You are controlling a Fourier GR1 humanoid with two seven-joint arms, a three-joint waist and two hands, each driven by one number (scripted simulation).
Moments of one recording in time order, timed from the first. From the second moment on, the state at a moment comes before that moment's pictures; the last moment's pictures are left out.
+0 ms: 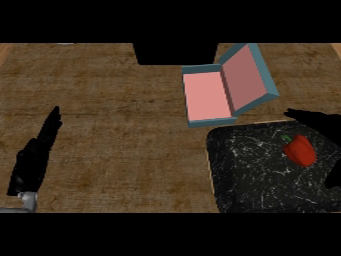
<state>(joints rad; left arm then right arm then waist) 0.00 0.36 -0.12 -1.54 -0.02 0.21 0.09 -0.23 -0.67 0.10 -1.43 0.69 0.61 -0.13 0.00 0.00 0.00</state>
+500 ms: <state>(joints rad) 0.02 0.31 -0.07 -1.57 -0.07 0.16 0.10 -0.23 -0.58 0.07 -1.39 0.79 0.60 -0.17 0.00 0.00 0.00</state>
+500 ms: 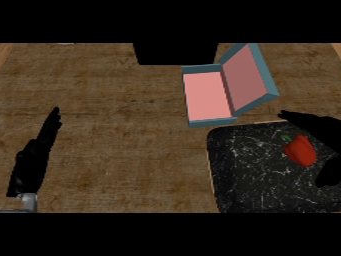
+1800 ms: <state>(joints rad) 0.02 0.24 0.01 -1.56 -0.14 0.10 0.10 -0.20 -0.44 -0.05 -1.34 1.01 0.33 -0.11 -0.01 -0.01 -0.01</state>
